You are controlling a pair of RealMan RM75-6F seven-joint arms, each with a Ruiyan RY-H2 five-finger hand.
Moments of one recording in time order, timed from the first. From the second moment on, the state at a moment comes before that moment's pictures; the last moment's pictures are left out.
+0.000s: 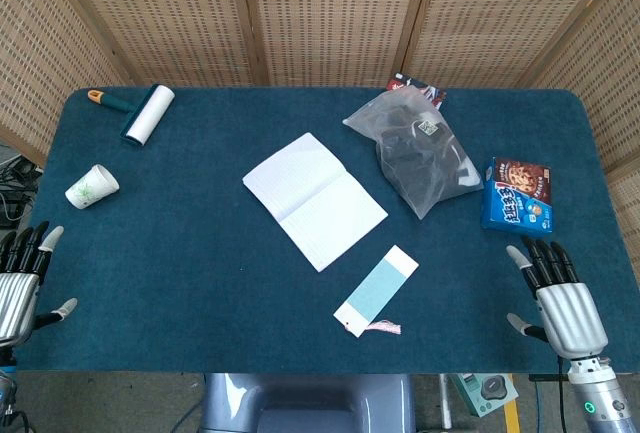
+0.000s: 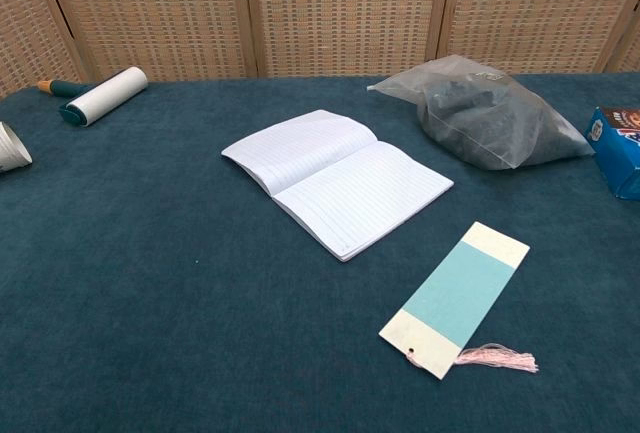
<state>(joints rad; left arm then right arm) -0.08 -1.15 -0.04 -1.65 1.50 1.51 0.21 0.12 -1.18 0.03 -1.56 -1.67 1.51 -0.07</state>
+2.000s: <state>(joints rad) -0.14 -1.22 -0.05 -1.58 1.43 1.41 0.27 0.65 -1.43 0.06 -1.48 -1.54 0.82 -0.21</state>
